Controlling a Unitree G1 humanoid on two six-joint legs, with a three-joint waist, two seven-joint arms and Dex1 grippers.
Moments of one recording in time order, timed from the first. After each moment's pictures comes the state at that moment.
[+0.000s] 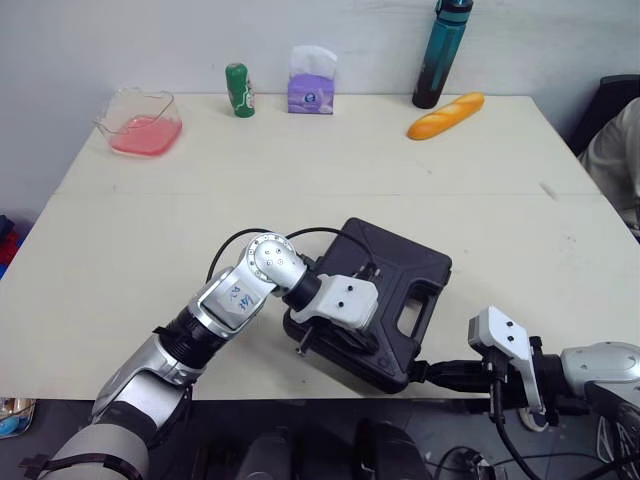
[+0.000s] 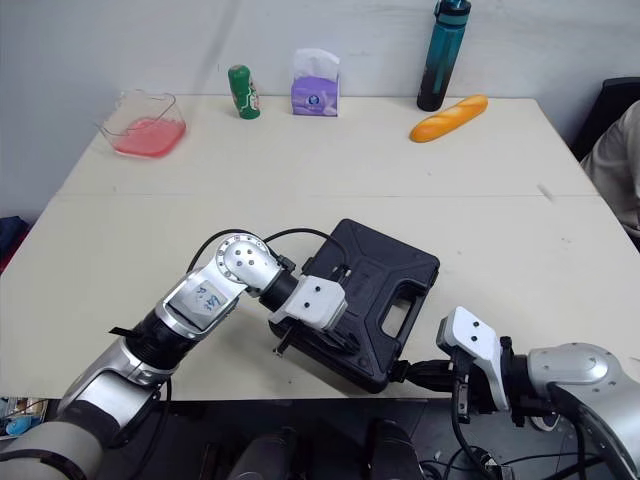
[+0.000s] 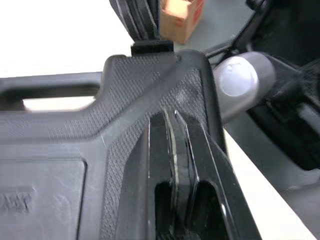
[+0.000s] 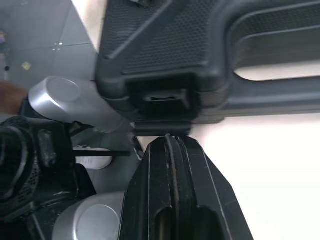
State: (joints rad) left arm -0.78 0.44 -0.57 -0.11 -0.08 0.32 -1.33; right arm 0.17 -0.99 -0.20 -0.67 0.63 0.83 1.03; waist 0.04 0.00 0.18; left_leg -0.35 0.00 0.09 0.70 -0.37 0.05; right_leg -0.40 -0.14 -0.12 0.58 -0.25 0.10
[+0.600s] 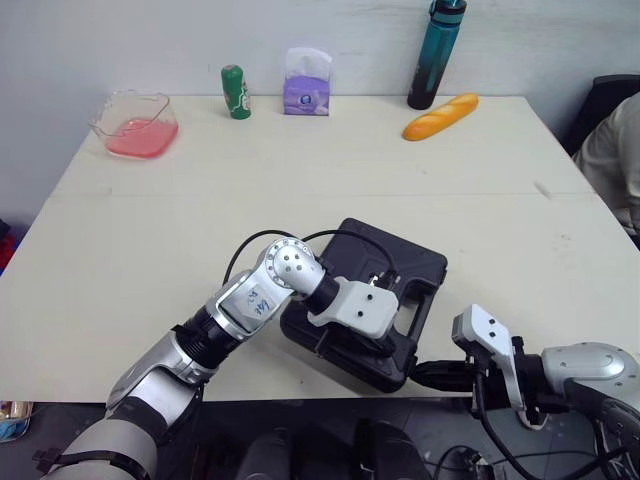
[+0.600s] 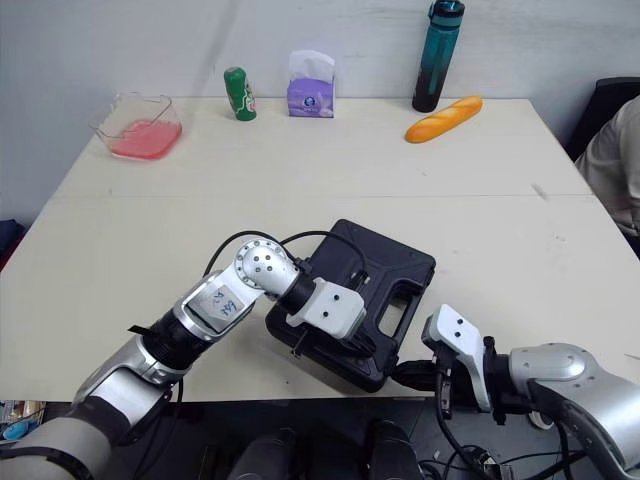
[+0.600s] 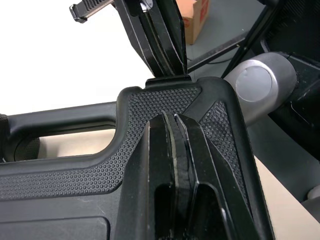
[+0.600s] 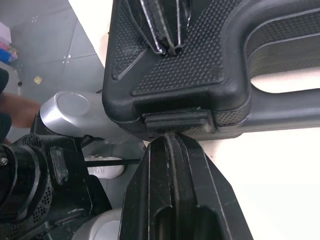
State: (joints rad) left arm -0.81 0.40 -0.62 -0.07 -0.05 0.29 -1.29; right arm 0.09 -0.95 -0.13 -0.69 0.72 0.94 0.91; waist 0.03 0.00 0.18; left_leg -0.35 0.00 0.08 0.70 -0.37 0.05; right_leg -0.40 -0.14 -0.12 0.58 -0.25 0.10
